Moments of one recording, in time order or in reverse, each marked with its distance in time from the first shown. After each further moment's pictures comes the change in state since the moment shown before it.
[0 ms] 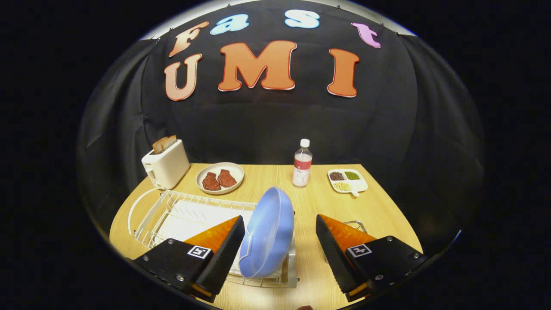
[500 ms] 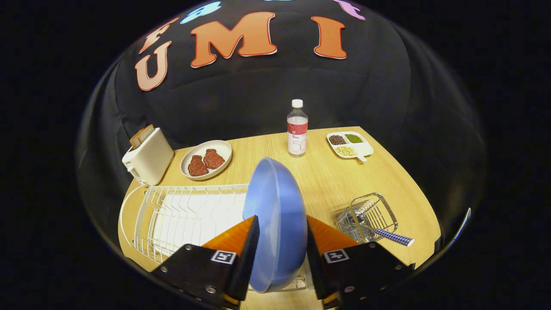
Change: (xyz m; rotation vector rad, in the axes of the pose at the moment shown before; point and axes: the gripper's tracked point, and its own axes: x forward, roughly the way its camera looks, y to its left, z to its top) arm 0.041 0.006 -0.035 0.119 0.184 -0.060
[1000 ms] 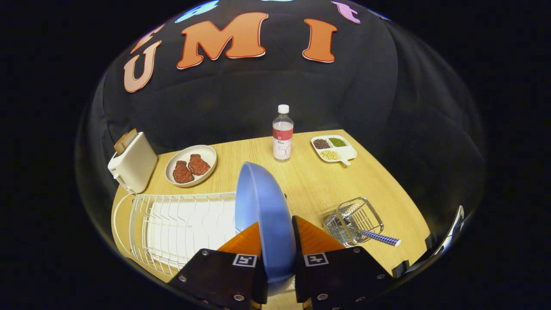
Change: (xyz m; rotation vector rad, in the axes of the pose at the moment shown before) arm -0.010 -0.007 0.024 -0.012 -0.027 -0.140
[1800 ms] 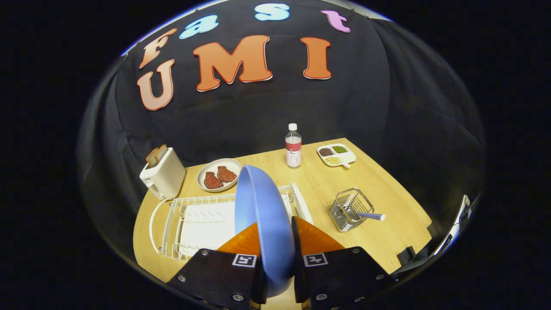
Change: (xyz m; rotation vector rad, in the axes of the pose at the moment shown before) arm -0.115 0.021 -0.022 0.125 -0.073 0.123
